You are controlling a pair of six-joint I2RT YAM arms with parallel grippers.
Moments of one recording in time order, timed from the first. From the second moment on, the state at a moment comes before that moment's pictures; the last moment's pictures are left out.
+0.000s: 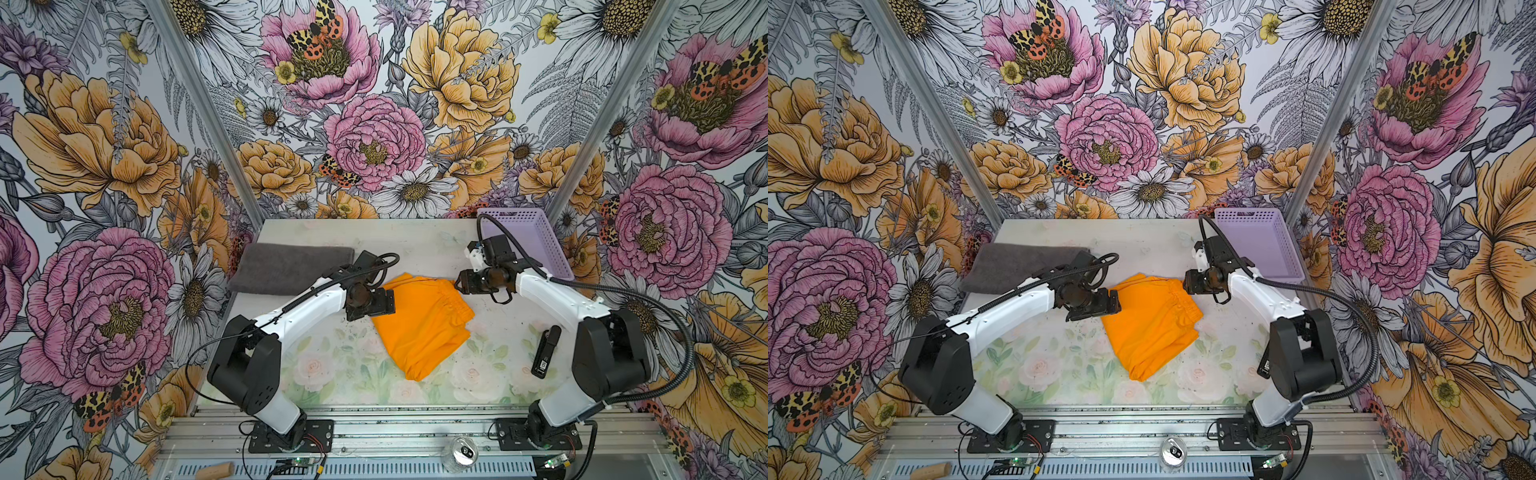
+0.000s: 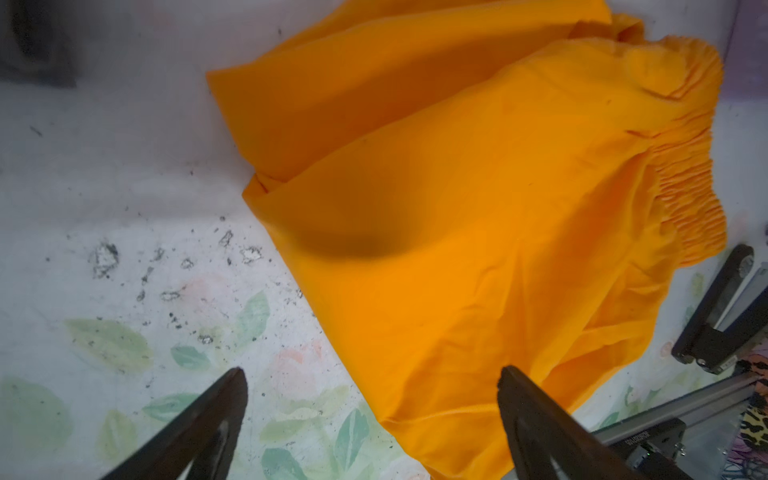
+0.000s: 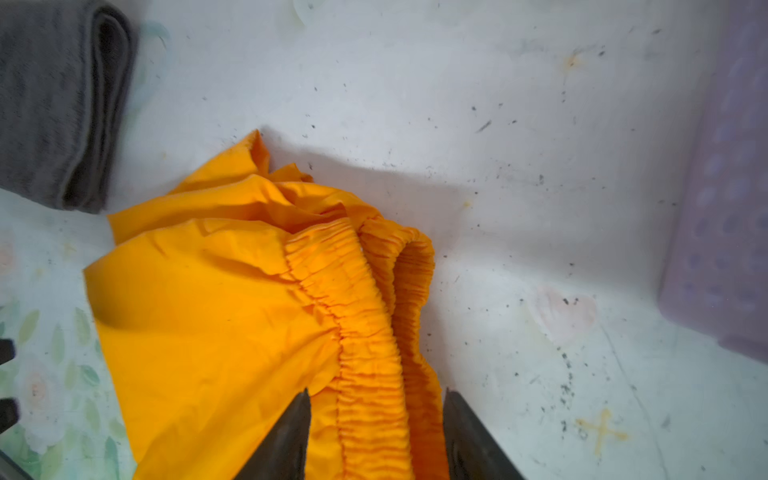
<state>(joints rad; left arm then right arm) -0.56 1.60 1.23 -0.79 0.12 -0.60 0.28 1.54 1.14 -0.62 -0.25 0.20</state>
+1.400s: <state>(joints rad) -0.57 1.74 1.10 -0.80 0.19 -0.44 0.34 1.91 1.28 -0.57 -0.17 0.12</state>
